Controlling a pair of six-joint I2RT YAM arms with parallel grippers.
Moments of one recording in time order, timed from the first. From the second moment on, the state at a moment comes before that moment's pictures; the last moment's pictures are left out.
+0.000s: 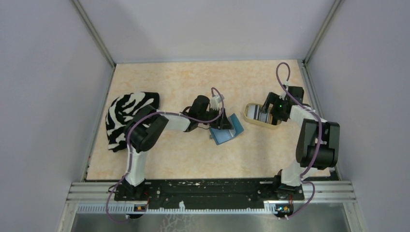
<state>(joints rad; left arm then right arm) -0.73 2.07 1.10 0.47 0.57 -0.58 -0.16 1.59 0.90 -0.22 -0.33 0.24</state>
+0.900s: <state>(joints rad) -0.74 2.07 1.10 0.47 0.55 -0.58 -0.27 1.70 0.87 -0.12 -0.75 0.35</state>
